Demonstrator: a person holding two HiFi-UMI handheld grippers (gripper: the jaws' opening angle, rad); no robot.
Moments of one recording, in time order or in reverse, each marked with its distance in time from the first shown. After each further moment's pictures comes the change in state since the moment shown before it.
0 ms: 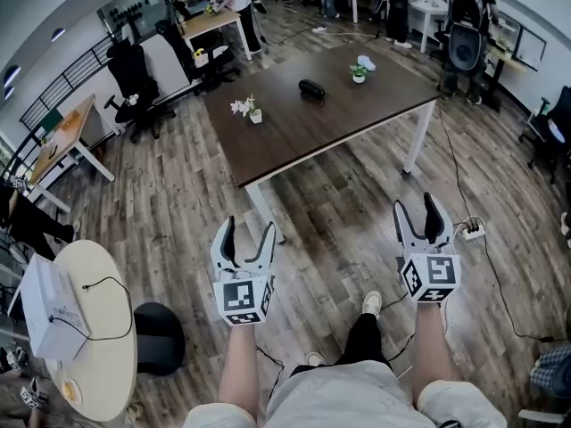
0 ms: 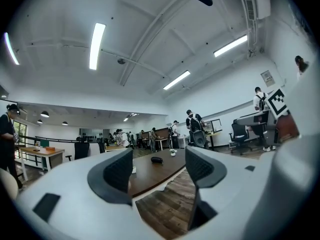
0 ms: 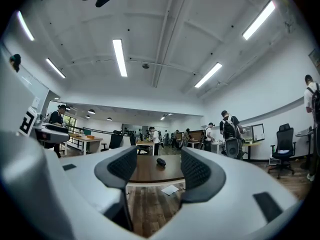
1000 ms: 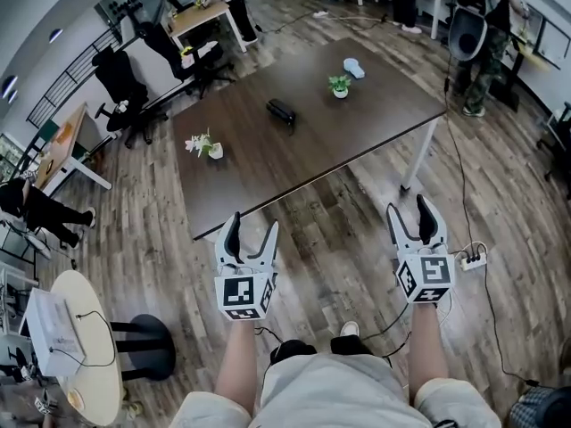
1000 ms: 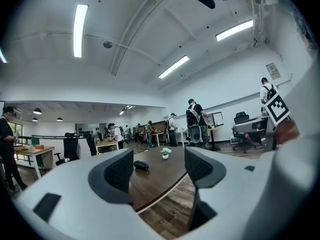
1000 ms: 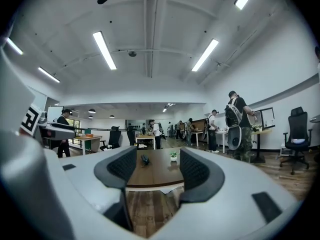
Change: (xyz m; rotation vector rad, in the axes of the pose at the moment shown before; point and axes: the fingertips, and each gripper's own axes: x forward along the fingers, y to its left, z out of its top) left arm 0.310 -0.136 -0.001 0.011 0.088 -0.026; right arm 0.226 -0.236 -0.064 0.081 0.094 0.076
